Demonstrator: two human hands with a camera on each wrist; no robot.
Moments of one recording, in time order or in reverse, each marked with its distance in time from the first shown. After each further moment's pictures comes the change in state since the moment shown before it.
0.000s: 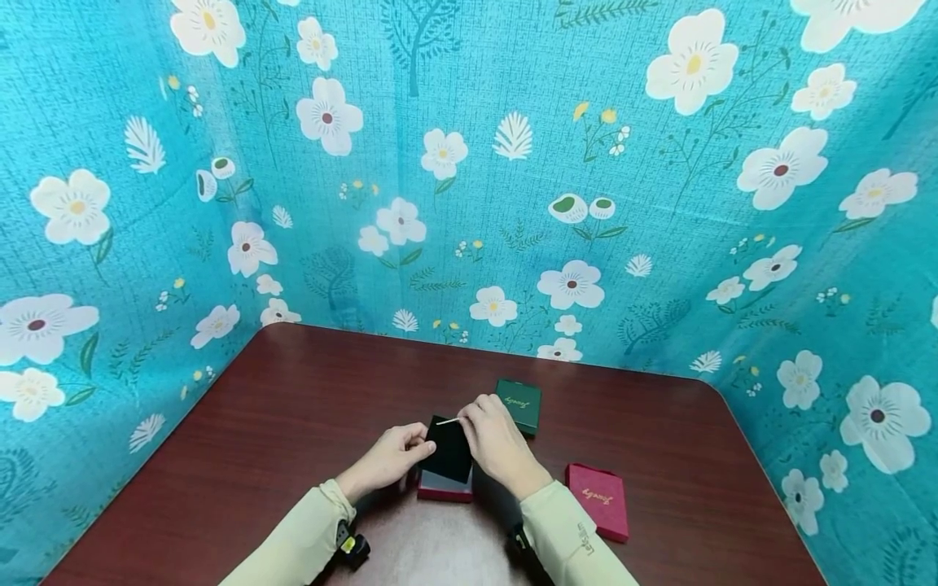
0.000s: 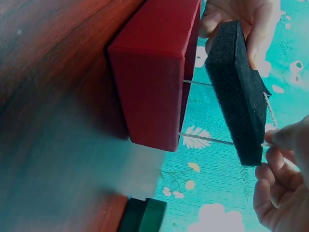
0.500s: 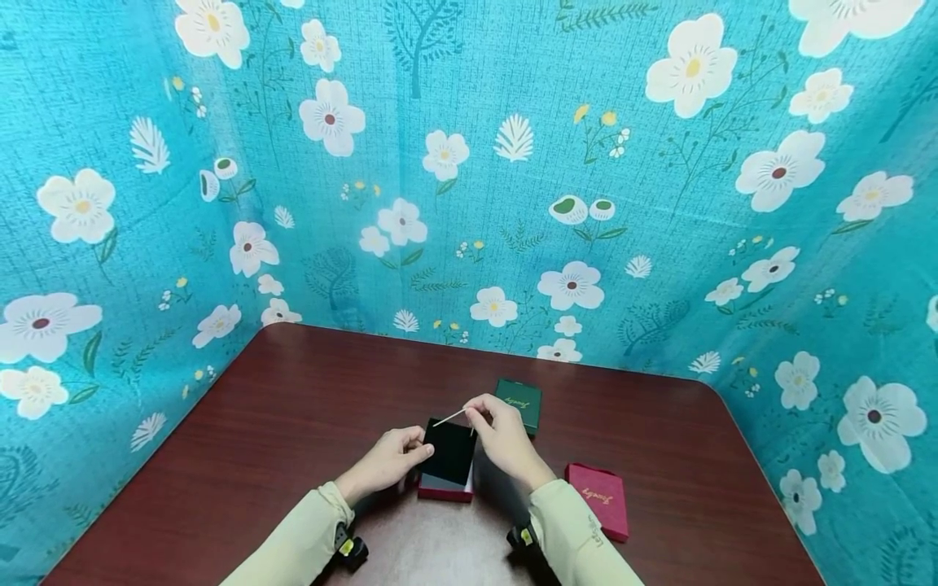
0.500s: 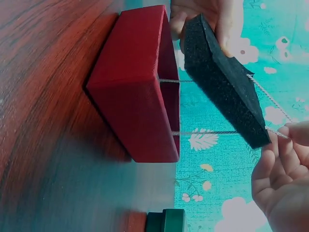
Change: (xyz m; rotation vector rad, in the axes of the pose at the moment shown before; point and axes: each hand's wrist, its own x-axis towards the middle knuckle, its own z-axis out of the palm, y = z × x) left_hand -0.005 -0.001 0.000 0.020 0.006 0.018; right_hand -0.003 0.003 -0.003 0.528 0.006 0.369
